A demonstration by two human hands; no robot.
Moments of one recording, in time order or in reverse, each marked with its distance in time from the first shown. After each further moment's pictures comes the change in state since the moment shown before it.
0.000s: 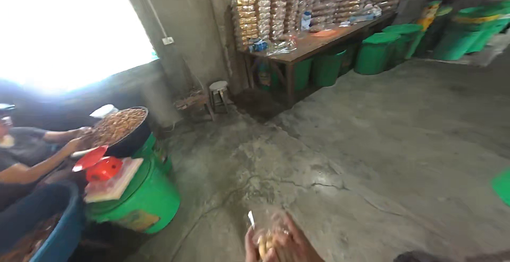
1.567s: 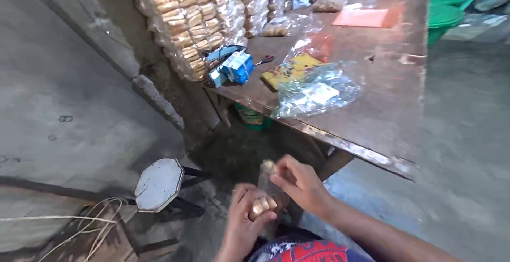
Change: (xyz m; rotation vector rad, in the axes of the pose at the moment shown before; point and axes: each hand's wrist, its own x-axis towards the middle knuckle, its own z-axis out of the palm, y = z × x) left_hand 1.599 0.214 0.014 0.541 -0.393 0.523; right_hand 1.466 0.068 -0.536 -0.500 0.368 -0.258
